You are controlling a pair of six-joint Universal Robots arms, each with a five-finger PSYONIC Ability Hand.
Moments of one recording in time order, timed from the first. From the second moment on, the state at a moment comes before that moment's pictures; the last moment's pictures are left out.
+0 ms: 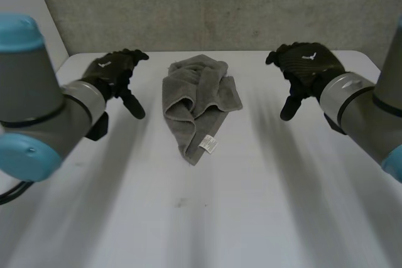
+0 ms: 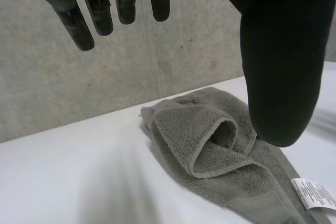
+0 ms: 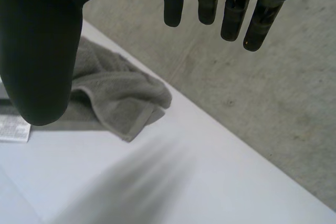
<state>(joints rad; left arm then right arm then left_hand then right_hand) 4.30 -1.98 -1.27 3.04 -1.55 3.07 1.97 -1.24 1.27 0.17 1.46 2.85 0.17 0.16 0.17 0.17 0.02 0.21 0.23 0.21 0.23 0.07</state>
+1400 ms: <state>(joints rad) 4.19 -2.24 -0.92 3.36 -1.55 3.05 1.99 -1.14 1.25 0.14 1.56 3.00 1.18 1.22 1.22 1.22 1.03 0.21 0.23 0.21 0.23 0.07</state>
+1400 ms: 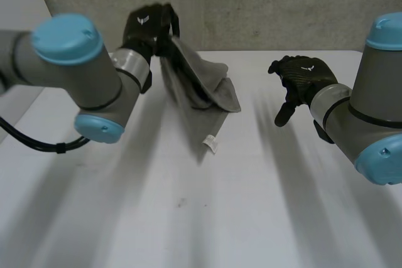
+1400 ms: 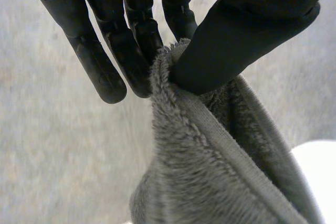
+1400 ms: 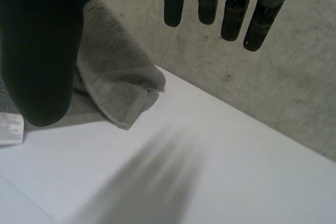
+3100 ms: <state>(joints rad) 4.07 -1.77 -1.32 3.11 -1.64 3.15 2.11 -1.06 1.54 -0.02 1.40 3.46 1.19 1.22 1.22 1.22 1.03 0.24 0.27 0.25 0.26 0.09</state>
